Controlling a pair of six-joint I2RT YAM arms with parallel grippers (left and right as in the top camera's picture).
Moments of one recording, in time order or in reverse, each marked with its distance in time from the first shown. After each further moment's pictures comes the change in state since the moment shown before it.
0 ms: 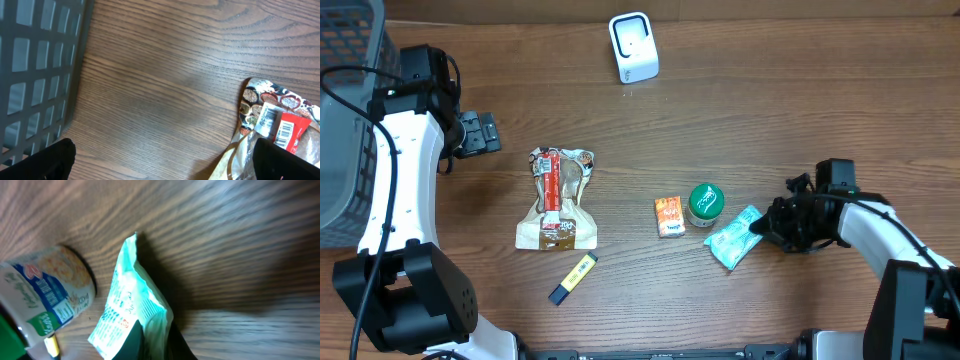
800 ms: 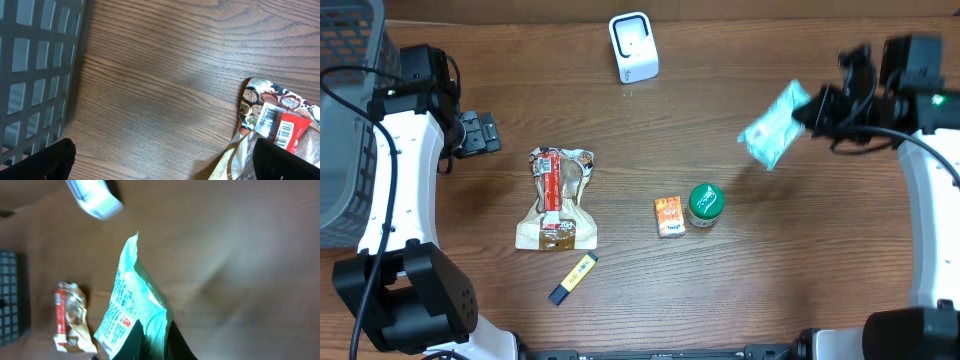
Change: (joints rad) left arm 0.000 0.000 0.000 0.000 0.000 0.000; right arm 0.039 0.031 0.964 -0.469 0.100 -0.127
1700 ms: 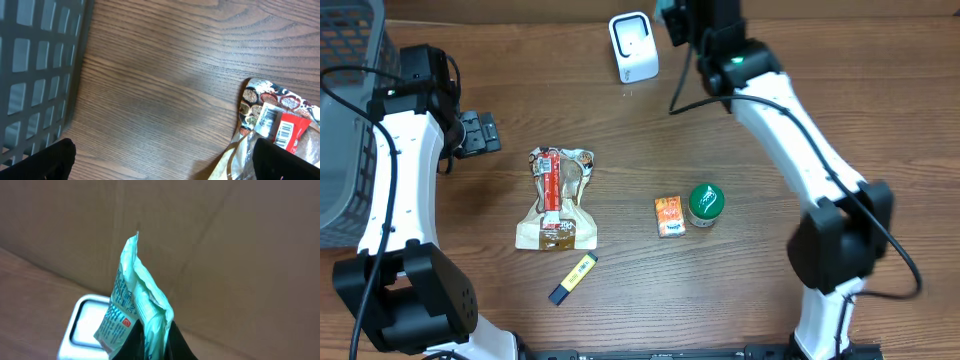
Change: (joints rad) left arm 0.000 0.000 0.000 0.000 0.000 0.000; right arm 0.504 0.489 0.234 0.946 0.657 -0.396
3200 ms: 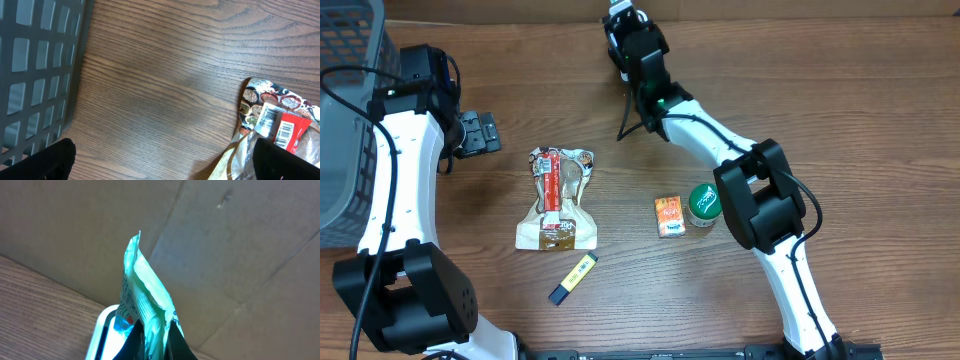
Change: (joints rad) left arm 0.000 0.000 0.000 0.000 0.000 0.000; right arm 0.130 0.406 0.018 0.527 0.154 -0.087
